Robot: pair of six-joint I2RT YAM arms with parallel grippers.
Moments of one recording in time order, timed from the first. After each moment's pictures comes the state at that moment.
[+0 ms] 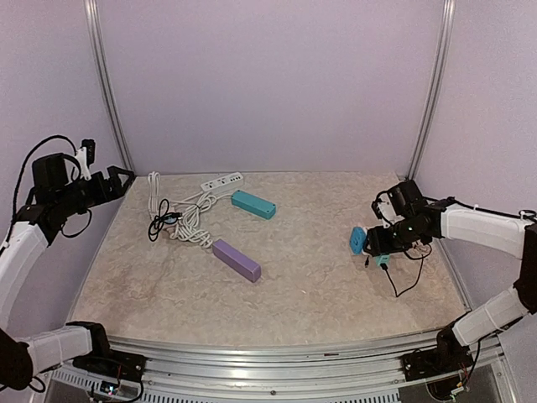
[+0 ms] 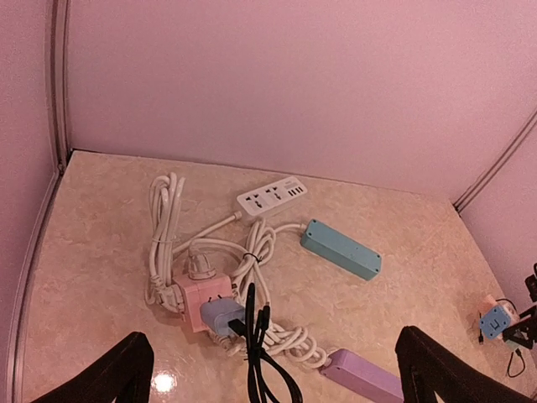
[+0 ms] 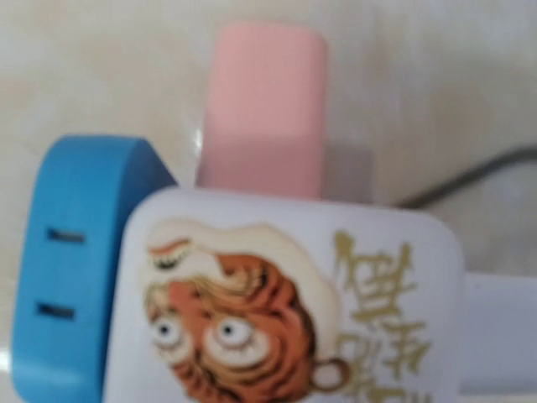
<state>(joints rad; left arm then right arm) 0.11 0.92 0.89 -0.28 0.40 -0.24 0.38 1.40 0.86 -0.51 -0.01 0.21</state>
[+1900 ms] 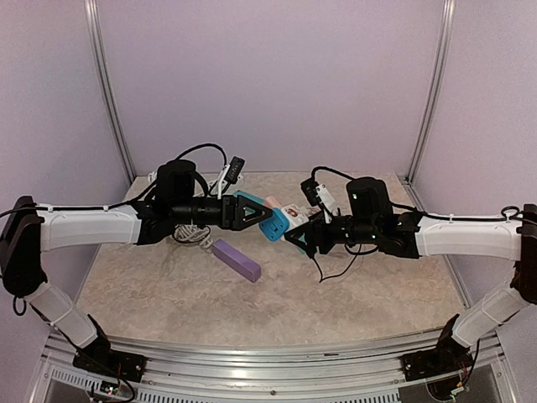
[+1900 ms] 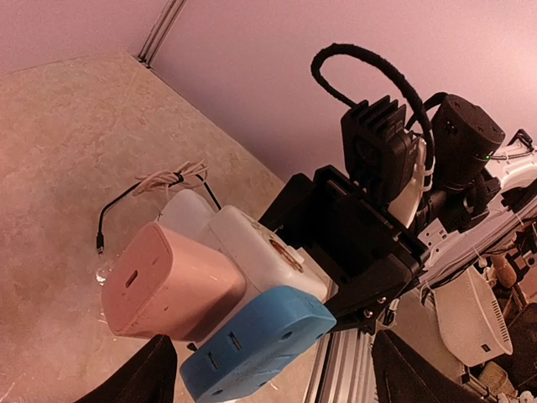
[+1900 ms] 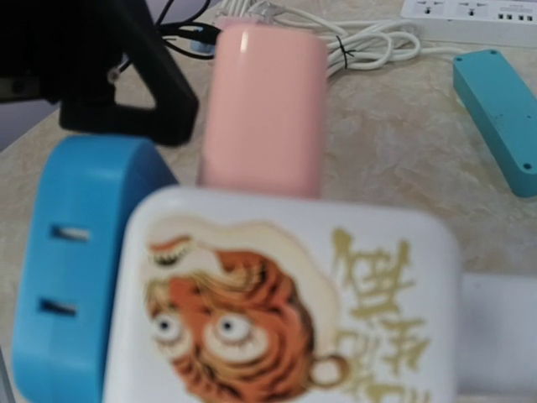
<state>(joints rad) -0.71 1.54 0.99 0.32 0.62 -0.49 0.82 1.44 0.90 0.13 -0.25 0.16</state>
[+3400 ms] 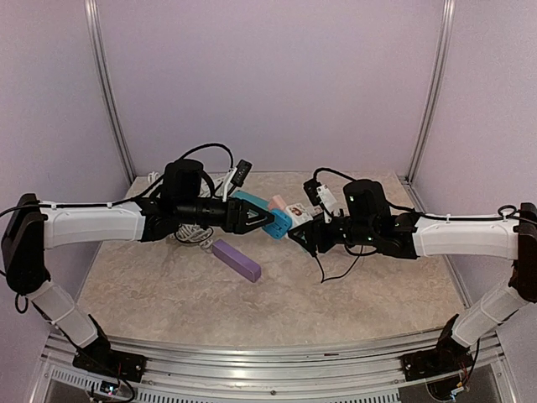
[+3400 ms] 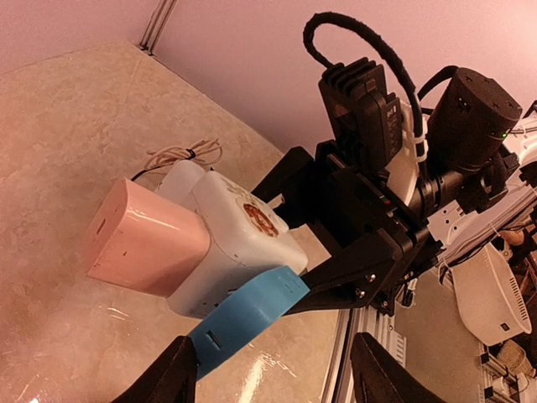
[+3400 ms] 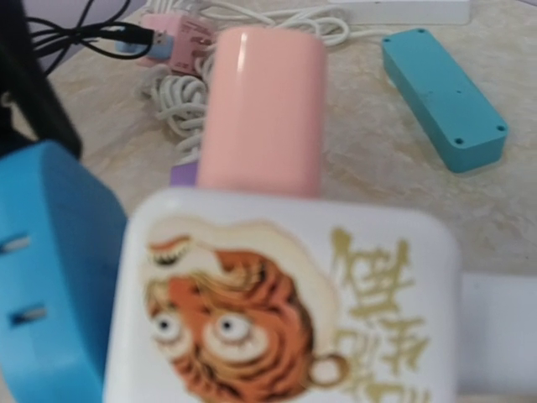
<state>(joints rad) -0.73 1.58 1.04 0.23 0.61 -0.39 0.82 1.46 0.90 0.12 -0.12 0.20</state>
